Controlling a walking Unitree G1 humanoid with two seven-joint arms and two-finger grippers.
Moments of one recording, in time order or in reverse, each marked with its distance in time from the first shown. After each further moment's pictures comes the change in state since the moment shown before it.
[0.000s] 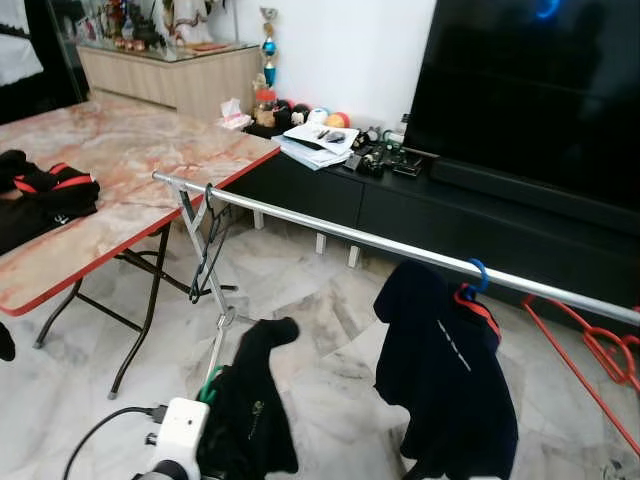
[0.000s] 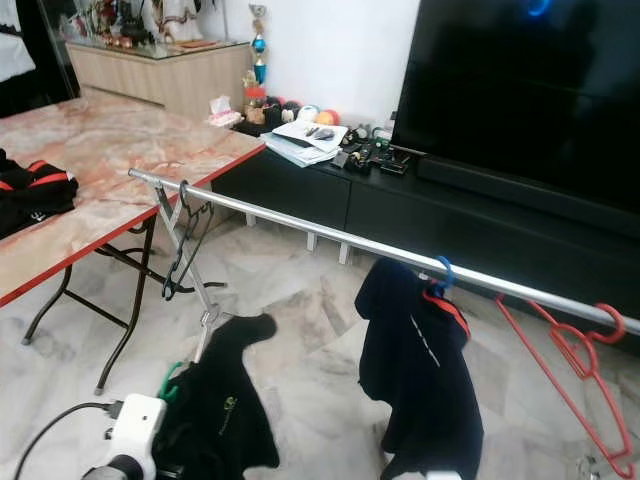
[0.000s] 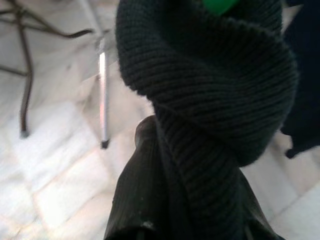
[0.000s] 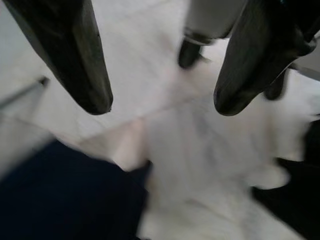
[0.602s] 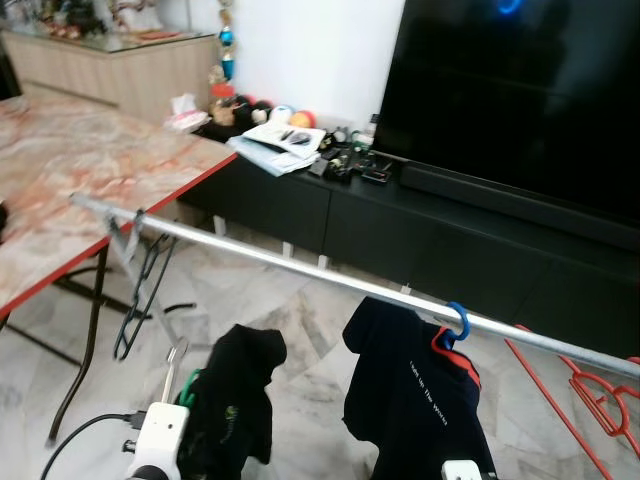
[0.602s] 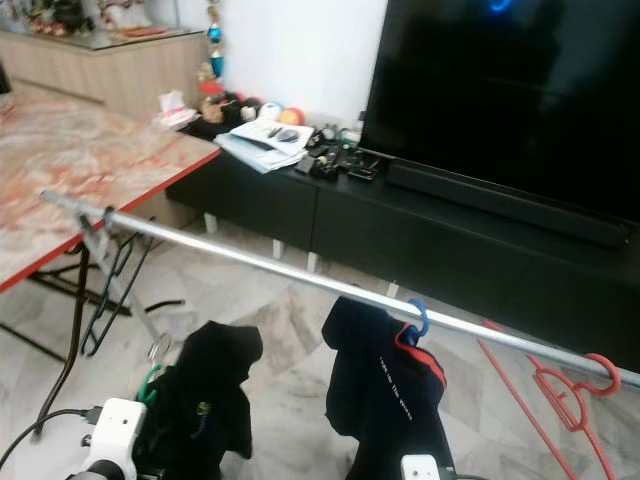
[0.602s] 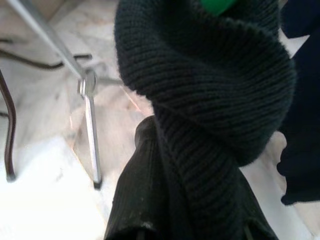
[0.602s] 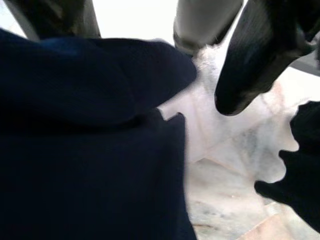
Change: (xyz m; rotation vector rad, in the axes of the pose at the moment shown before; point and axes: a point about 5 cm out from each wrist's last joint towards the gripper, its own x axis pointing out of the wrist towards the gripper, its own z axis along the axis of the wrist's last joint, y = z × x) left arm 0.003 0.005 0.008 -0.003 -0.026 0.040; right arm -0.001 -0.006 0.002 -0.012 -0.018 0.009
